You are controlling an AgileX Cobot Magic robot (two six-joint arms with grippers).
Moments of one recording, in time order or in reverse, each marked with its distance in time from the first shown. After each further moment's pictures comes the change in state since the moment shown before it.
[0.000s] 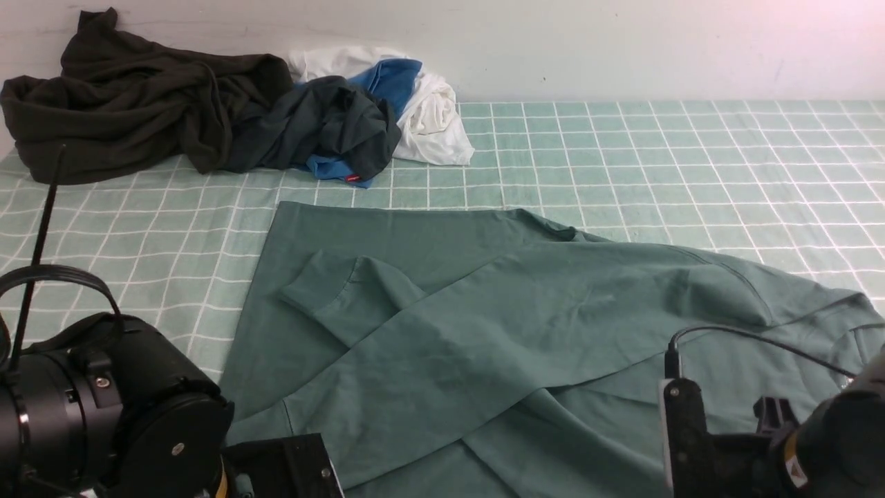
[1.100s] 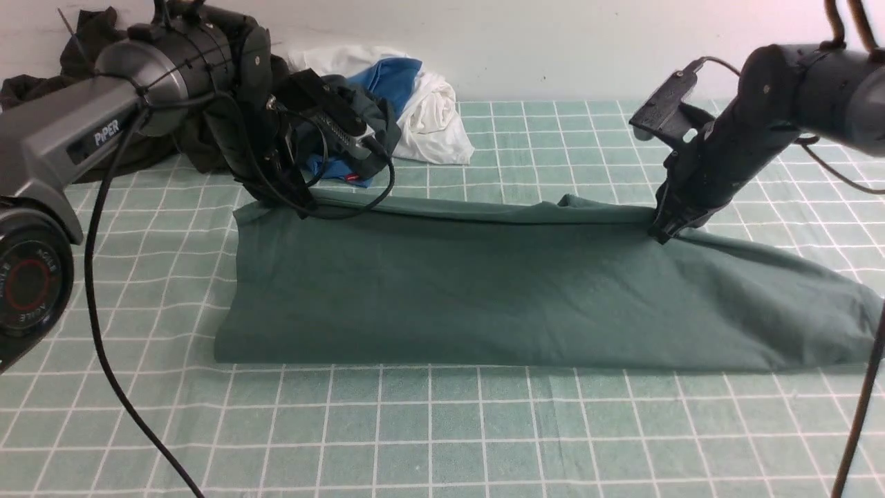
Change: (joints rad) right arm -0.385 0.737 -1.098 0.223 0.050 0.082; left arm 0.463 0.834 -1.237 0.104 -0.080 0.106
